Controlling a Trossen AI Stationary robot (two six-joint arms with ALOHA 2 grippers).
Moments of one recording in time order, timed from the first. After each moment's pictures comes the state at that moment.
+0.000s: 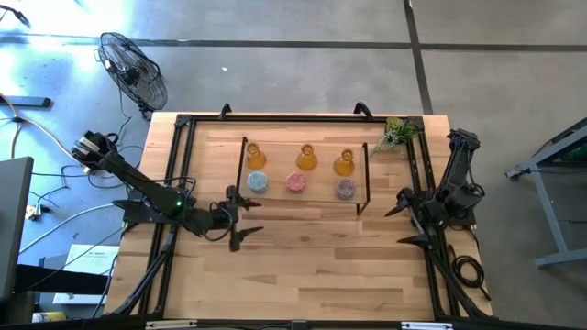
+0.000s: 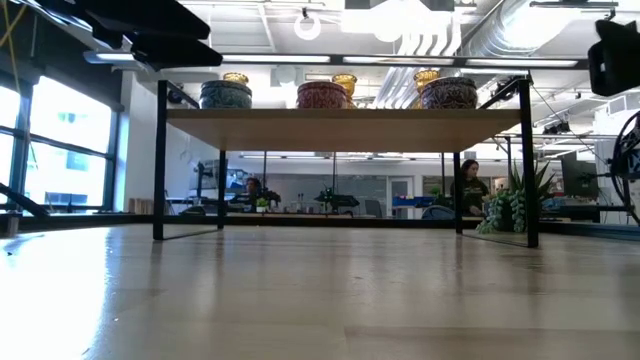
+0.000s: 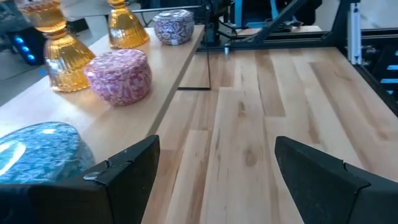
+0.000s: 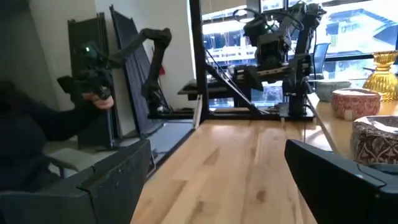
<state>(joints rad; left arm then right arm) -0.54 1.11 0.54 0.24 -0.68 -0.16 1.09 0.00 0.01 0.15 0.75 0.01</state>
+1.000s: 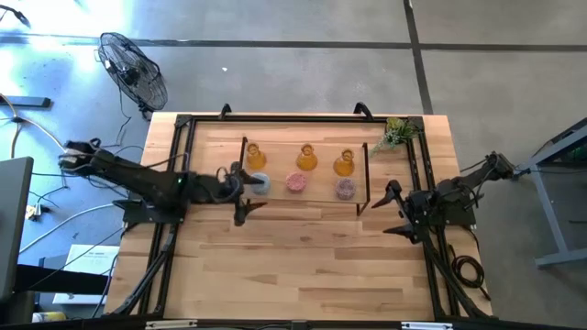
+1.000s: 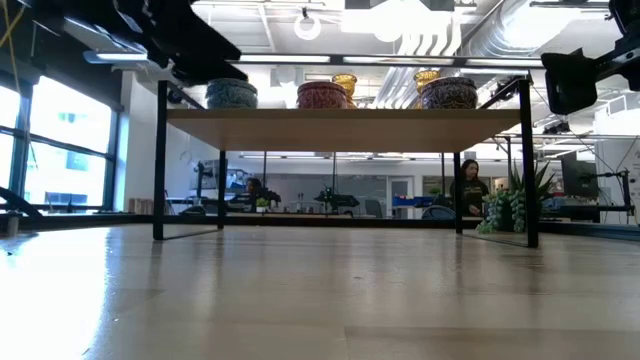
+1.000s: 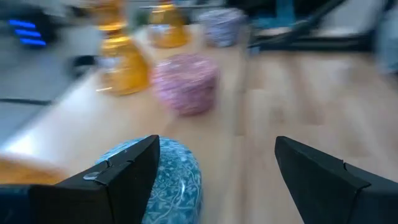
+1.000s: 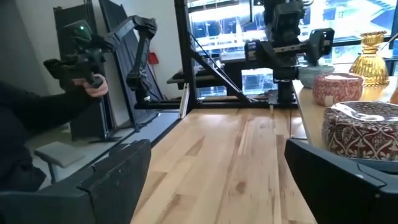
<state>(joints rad) -0.22 1.00 0.54 0.15 -0.41 -0.08 0.48 0.01 0.01 0.06 0.16 0.11</state>
